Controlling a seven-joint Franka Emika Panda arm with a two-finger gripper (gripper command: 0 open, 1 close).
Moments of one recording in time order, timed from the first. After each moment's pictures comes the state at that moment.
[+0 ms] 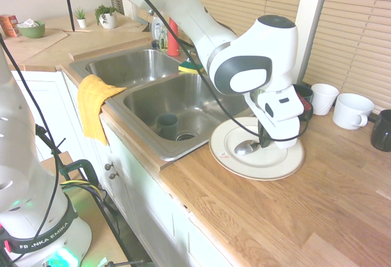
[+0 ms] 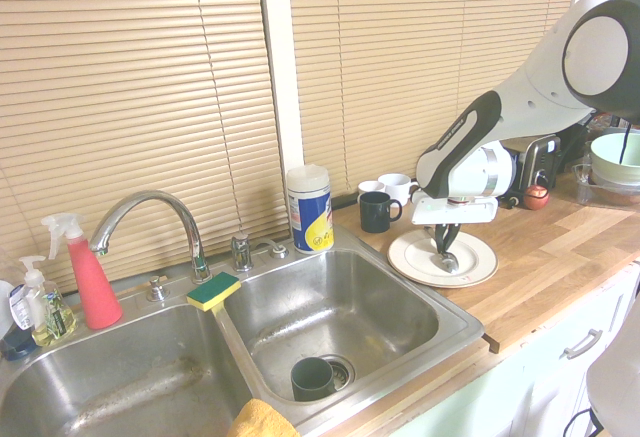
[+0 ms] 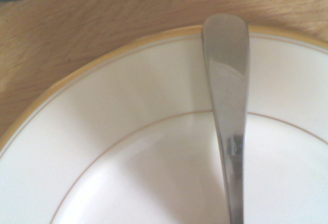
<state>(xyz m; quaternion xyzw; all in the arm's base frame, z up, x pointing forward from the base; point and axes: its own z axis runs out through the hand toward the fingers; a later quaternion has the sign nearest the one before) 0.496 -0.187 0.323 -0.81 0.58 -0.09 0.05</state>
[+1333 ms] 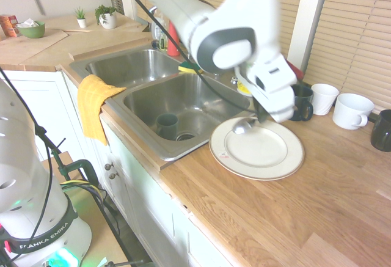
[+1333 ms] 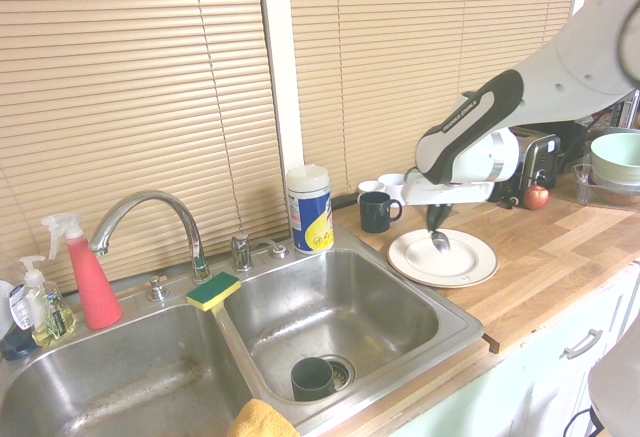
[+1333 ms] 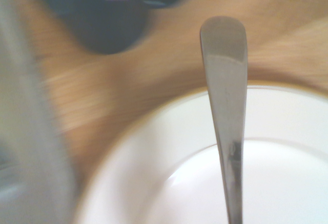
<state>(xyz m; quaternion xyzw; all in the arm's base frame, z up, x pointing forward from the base) 0.480 -0.113 0.398 -0.84 0.52 -0.16 0.07</state>
